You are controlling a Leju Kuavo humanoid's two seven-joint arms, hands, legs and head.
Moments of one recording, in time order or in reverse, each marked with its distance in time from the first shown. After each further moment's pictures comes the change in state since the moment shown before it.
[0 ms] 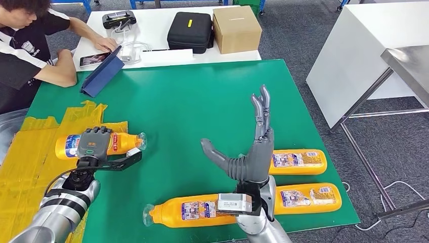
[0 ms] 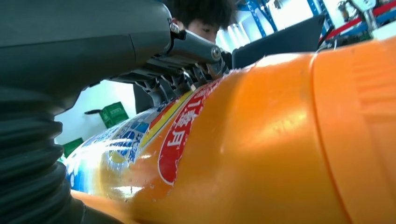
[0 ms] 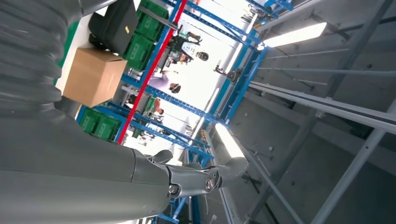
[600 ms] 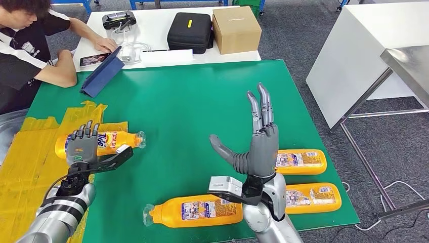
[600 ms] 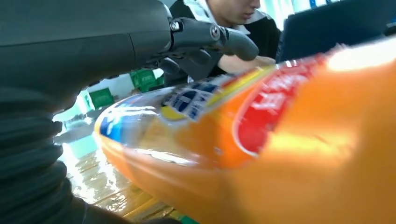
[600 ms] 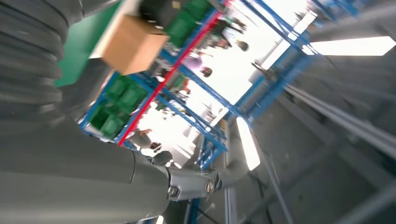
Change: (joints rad) left arm 0.061 -0.008 0.140 -0.021 0.123 0.073 0.009; right arm 0.001 -0.058 -0.055 0.001 0.301 0.064 0.243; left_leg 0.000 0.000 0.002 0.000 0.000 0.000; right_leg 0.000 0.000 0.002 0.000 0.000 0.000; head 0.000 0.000
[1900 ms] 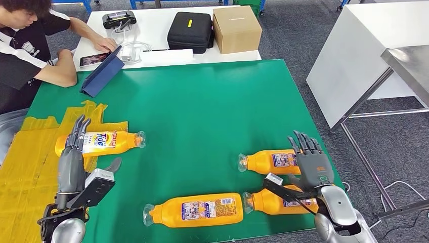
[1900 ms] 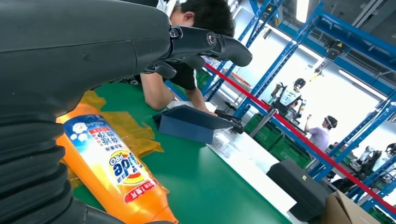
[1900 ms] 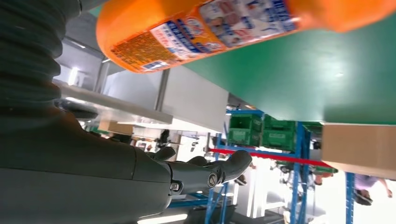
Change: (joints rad) left arm 0.515 -0.088 0.029 -1.028 0.691 -0.137 -0.447; right arm 0.175 -0.418 -0.305 0.107 0.350 0.465 0.331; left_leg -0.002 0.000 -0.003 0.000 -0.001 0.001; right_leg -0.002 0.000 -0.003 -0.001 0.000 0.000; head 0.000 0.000
